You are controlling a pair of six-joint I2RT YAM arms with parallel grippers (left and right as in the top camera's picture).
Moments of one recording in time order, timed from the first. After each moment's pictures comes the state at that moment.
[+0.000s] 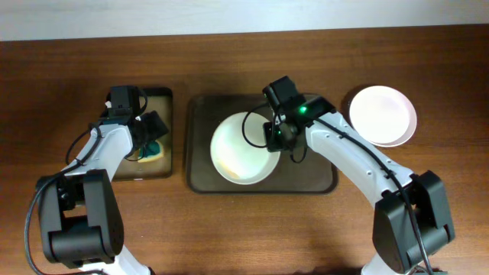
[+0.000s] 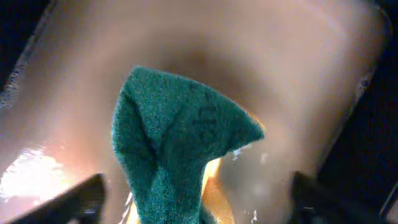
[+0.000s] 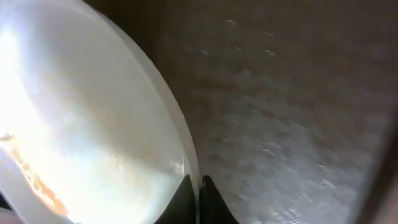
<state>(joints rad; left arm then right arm) 0.07 1.85 1.14 -0.47 -0.07 -0.47 0.49 1.81 1.40 -0.89 0.03 0.33</state>
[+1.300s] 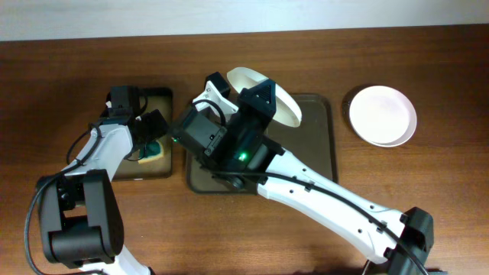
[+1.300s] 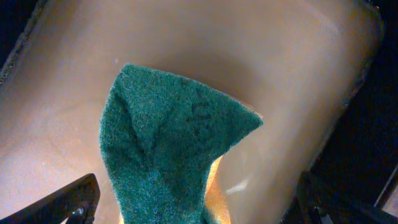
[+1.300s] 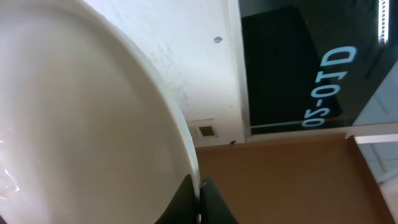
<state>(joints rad) 0.07 1.85 1.14 -0.47 -0.05 -0.47 0.96 1.79 1.75 -0.92 1.39 -0.39</state>
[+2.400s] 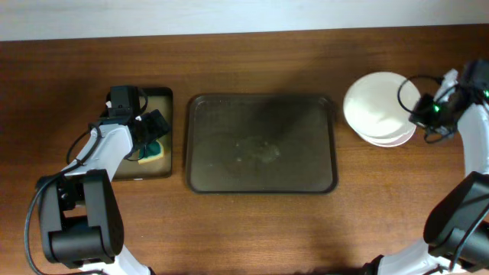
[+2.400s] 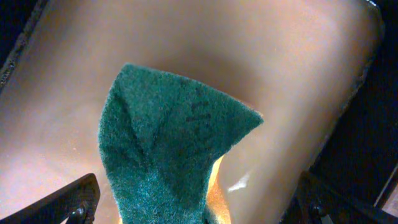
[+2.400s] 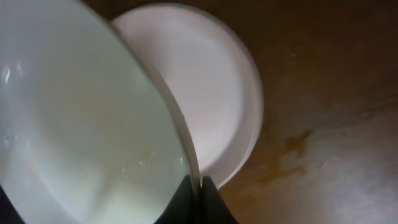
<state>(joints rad) 0.07 1.85 1.14 -0.47 -0.05 -0.47 -0.48 1.80 1.40 -0.78 -0.19 0.08</state>
